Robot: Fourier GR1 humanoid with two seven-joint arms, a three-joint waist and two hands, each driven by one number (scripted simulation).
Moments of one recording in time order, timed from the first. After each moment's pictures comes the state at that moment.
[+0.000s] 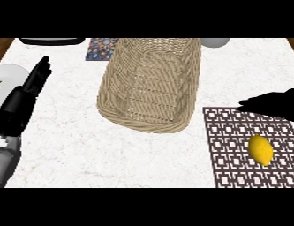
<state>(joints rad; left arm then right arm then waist) -0.24 0.44 -0.08 -1.50 0.03 0.06 -0.01 -0.46 -0.94 0.30 -1.71 0.32 0.98 -0.04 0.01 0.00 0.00</state>
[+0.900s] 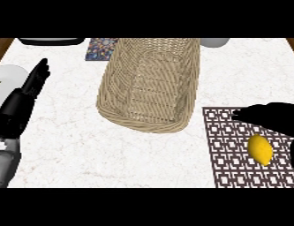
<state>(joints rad) -0.22 0.39 -0.01 -1.51 -0.03 0.00 -0.02 -0.39 -0.83 0.43 -1.42 0.76 0.72 -0.34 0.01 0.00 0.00</state>
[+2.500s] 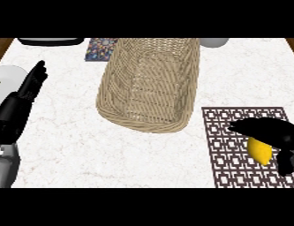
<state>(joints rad) -0.18 0.29 0.08 -1.60 -0.12 -0.09 0.02 -0.27 -0.63 0.31 -1.22 1.08 0.56 -0.51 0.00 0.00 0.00</state>
